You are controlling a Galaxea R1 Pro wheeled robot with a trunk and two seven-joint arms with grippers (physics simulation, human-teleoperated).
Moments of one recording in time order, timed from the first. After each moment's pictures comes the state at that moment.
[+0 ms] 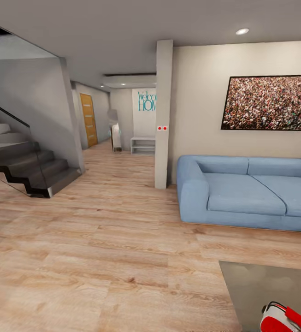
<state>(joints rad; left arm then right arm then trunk) 0.00 0.01 0.01 -0.04 0.09 -0.07 0.00 0.00 0.00 0.00 0.00 0.00 -0.09 0.00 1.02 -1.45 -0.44</state>
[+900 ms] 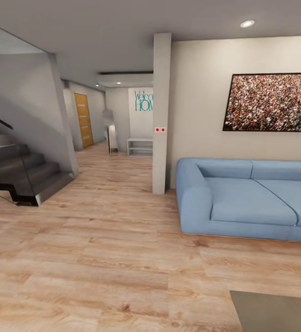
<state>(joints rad) 0.00 0.01 0.01 -0.04 0.09 -0.06 0.00 0.00 0.00 0.00 0.00 0.00 -0.09 0.00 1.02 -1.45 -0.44</state>
